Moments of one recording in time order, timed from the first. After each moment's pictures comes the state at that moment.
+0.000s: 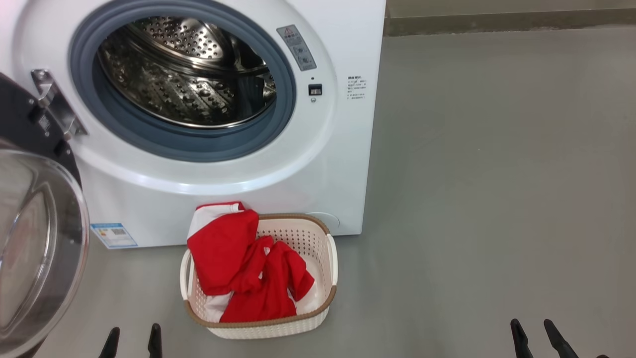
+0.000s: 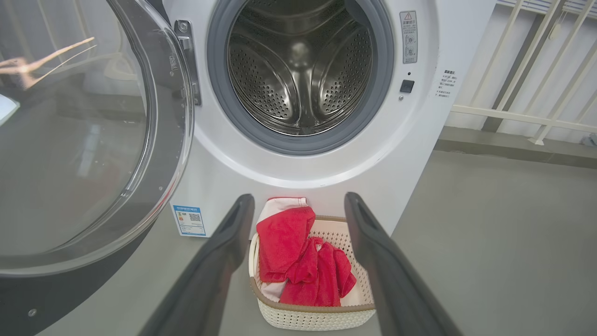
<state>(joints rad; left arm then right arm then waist) 0.18 0.04 0.13 0.11 -0.22 -0.12 -0.25 0.27 -0.12 -0.02 0.18 0.50 0.12 -0.26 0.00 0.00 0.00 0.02</state>
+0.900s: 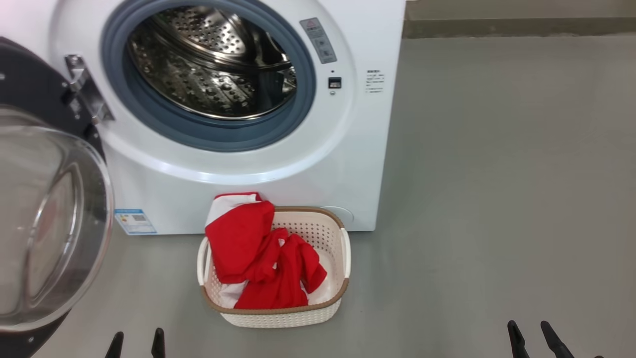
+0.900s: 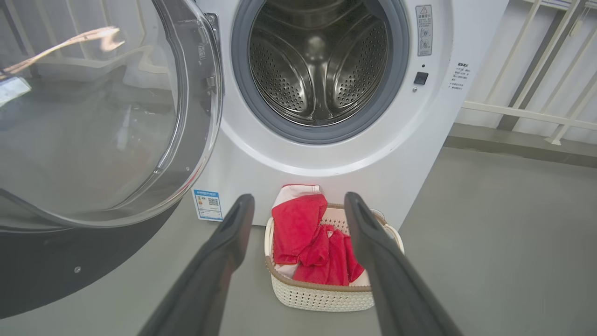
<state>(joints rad) 0.18 0.04 0.12 0.14 -0.21 -0.12 -0.25 0.27 -0.11 -0.01 0.18 0.50 0.12 -0.26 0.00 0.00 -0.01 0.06</state>
